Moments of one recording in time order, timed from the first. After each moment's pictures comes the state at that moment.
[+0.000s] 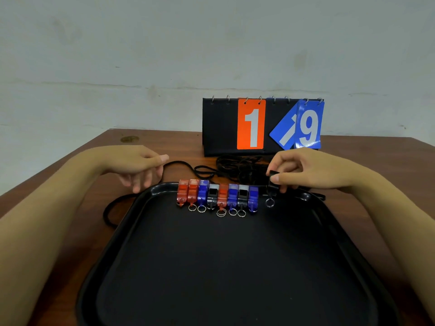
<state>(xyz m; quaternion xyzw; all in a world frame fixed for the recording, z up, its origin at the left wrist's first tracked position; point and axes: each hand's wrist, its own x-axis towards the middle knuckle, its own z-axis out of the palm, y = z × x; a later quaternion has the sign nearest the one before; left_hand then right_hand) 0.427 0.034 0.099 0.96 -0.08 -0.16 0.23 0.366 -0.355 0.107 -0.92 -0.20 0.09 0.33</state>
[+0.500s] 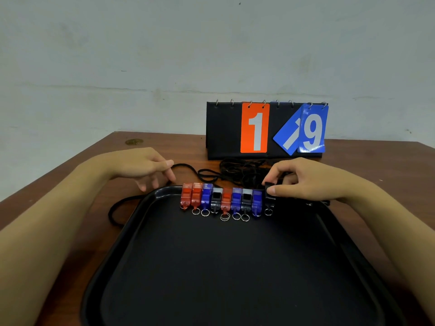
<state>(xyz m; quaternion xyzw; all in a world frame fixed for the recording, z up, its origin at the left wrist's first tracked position) 0.430 0.035 0.094 0.95 -0.14 -0.12 0.26 0.371 -0.346 0.099 -0.94 -0.21 0.07 0.28</state>
